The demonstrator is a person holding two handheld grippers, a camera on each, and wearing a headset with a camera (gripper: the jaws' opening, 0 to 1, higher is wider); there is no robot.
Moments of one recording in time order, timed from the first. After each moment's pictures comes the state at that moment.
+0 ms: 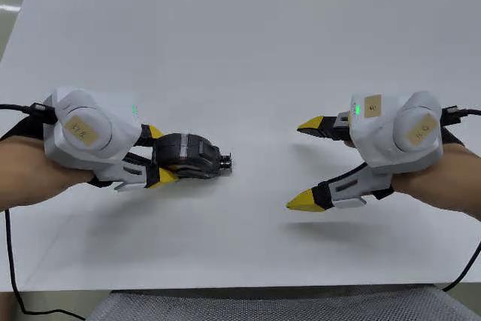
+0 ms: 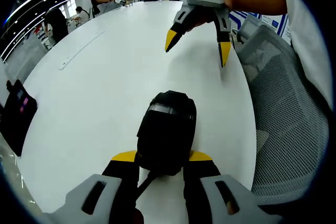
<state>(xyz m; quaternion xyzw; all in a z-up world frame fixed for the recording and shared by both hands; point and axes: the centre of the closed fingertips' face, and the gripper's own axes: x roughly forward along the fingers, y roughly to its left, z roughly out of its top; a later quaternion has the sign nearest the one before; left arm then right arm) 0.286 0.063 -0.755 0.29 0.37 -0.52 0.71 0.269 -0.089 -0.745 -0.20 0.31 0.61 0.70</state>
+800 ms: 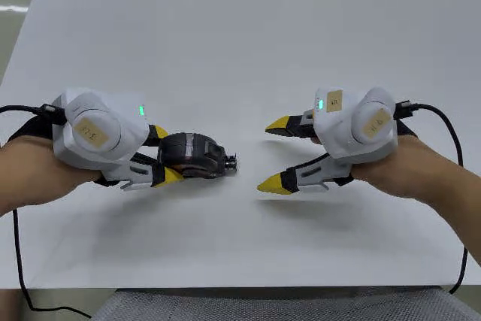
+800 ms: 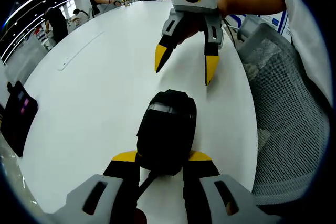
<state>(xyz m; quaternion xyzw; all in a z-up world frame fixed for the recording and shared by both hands) 0.285 0.064 -0.756 0.30 0.37 -0.52 0.71 0.283 -0.034 -0.756 -0.19 0.27 0.64 0.70</state>
